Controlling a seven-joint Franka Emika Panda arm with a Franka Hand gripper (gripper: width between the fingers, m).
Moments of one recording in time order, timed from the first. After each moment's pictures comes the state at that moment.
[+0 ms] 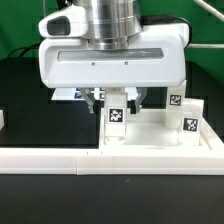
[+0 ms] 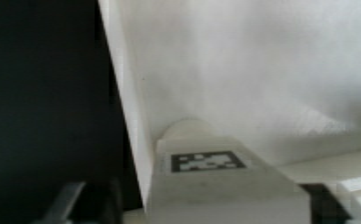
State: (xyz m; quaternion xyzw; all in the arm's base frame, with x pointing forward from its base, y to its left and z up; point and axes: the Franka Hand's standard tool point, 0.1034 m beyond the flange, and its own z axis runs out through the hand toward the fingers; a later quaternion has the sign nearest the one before) arm 0.609 -0.002 0.070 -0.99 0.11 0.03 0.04
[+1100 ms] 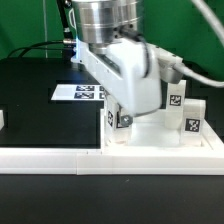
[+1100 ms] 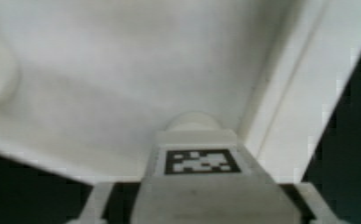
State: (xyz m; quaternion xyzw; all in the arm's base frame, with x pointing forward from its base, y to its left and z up) arm 0.627 0.005 0.067 -0.70 0.71 0.07 0.06
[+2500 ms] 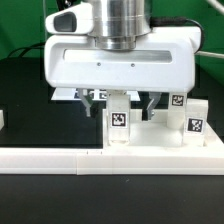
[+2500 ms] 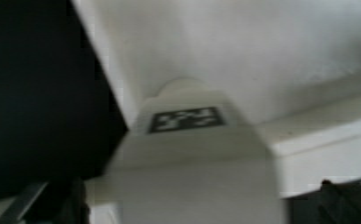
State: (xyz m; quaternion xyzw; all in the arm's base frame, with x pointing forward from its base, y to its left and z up) arm 0.630 -0.004 0.069 -0.99 0.10 0.00 0.02
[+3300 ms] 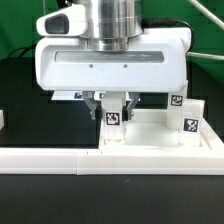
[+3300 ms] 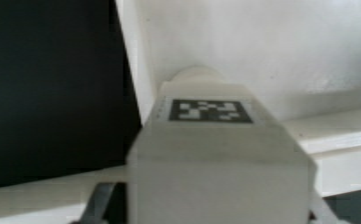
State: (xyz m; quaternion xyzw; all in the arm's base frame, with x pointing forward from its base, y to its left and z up) arm 0.630 -0.008 0.068 -0.99 0.10 0.00 0.02
